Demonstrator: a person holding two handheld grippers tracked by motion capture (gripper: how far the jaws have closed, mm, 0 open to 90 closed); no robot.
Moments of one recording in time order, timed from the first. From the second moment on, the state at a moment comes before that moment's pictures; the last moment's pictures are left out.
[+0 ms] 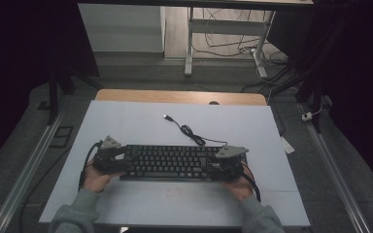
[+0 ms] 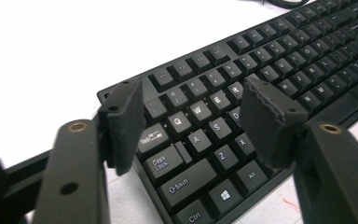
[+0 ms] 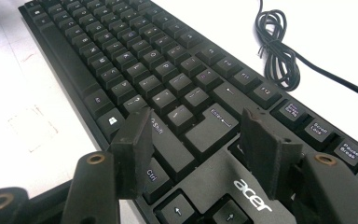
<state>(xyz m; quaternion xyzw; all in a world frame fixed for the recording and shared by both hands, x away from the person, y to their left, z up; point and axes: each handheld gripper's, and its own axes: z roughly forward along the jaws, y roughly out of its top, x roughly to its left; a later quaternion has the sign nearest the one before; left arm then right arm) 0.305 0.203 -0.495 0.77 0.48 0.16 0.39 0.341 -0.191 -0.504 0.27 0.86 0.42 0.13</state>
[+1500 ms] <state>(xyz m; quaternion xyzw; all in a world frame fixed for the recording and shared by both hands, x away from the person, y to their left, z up) 0.293 0.150 -0.496 0.84 0.38 0.11 0.38 0.341 -0.191 -0.504 0.27 0.86 0.42 0.14</state>
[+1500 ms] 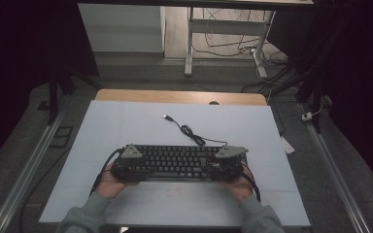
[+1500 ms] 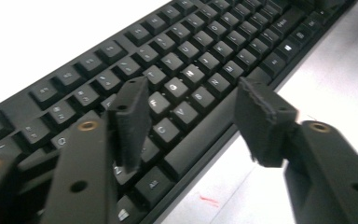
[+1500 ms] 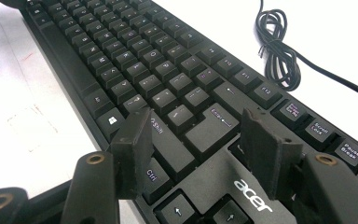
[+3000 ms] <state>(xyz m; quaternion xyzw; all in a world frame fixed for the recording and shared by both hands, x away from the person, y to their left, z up) 0.295 0.130 -0.519 0.86 0.36 0.10 0.34 0.341 -0.190 -0.505 0.27 0.86 0.42 0.13</state>
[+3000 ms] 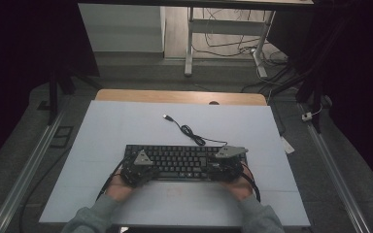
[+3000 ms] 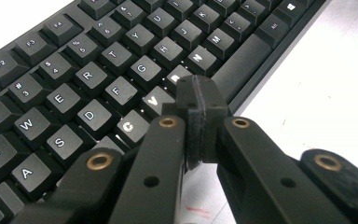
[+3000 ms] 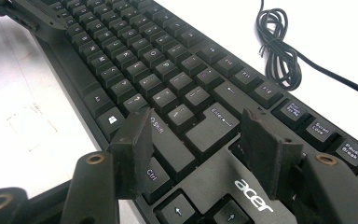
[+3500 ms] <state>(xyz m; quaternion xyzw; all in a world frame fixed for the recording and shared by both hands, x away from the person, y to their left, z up) 0.295 0.135 -0.515 0.85 0.37 0.11 0.36 0.341 -0.190 -0.504 0.27 0.86 0.42 0.13</state>
